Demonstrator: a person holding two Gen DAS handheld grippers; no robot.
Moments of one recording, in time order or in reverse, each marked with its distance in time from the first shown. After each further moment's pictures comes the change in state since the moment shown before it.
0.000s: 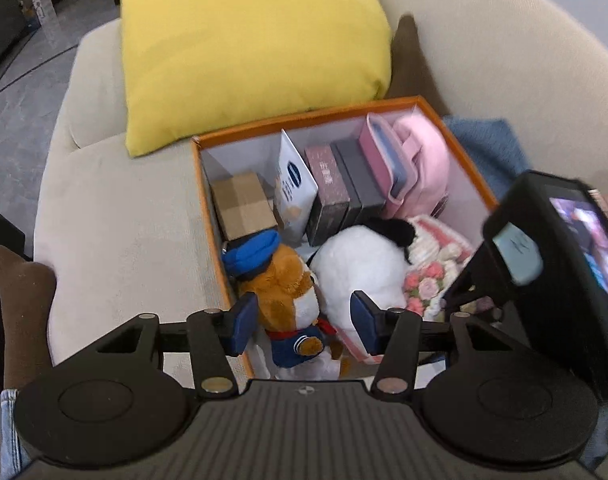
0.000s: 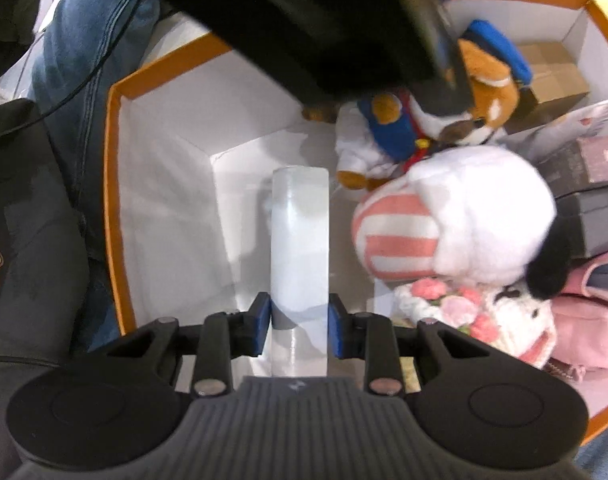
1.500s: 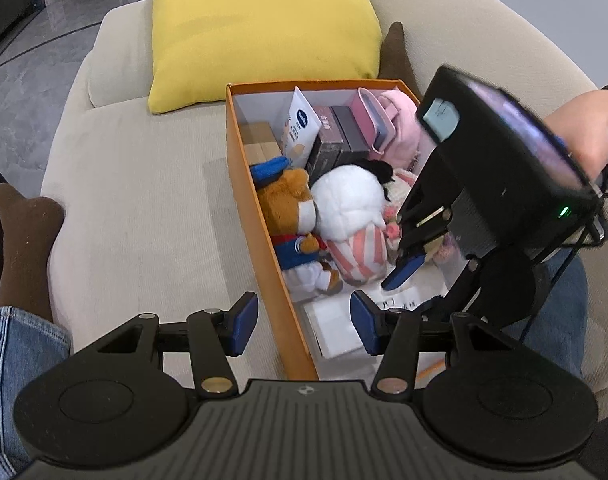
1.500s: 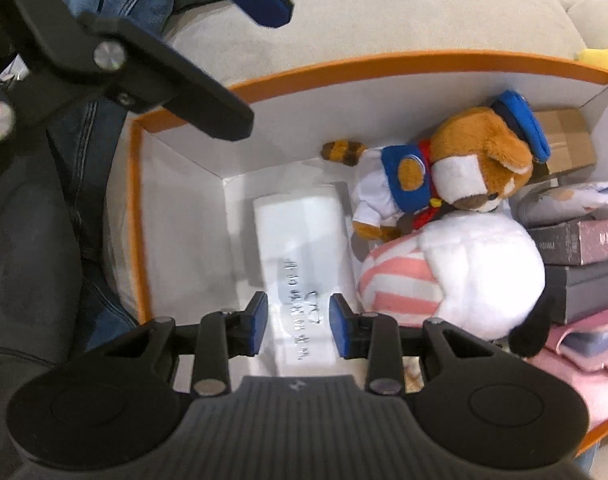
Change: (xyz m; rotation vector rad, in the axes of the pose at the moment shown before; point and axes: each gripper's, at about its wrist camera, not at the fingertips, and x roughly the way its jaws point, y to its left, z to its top) left arm -0.051 0.015 -0.073 -0.056 -0.020 -0.074; right arm -0.013 0.040 0.006 -0.076 0.036 -0.057
